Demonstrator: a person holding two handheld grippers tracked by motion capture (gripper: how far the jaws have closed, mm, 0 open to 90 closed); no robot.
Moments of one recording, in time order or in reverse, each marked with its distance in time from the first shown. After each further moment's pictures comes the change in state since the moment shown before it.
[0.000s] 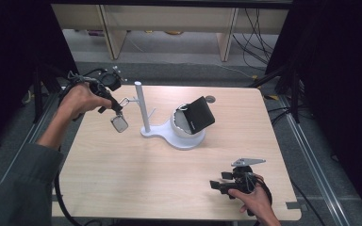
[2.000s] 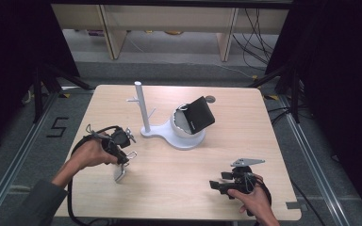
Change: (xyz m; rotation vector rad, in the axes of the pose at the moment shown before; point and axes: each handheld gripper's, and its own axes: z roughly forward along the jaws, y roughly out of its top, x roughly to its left) left arm -0.077 -0.088 0.088 0.119 -0.143 0.208; right arm 0.002 0.000 0.001 0.002 0.006 0.005
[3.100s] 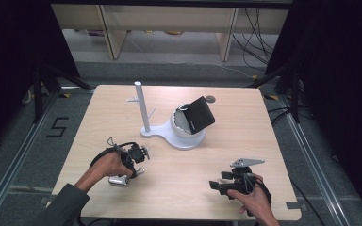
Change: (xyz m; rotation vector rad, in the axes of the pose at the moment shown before) left arm -0.025 0.014 0.079 0.174 -0.039 0.059; right arm 0.003 0.000 -0.001 -0.006 -0.014 -0.030
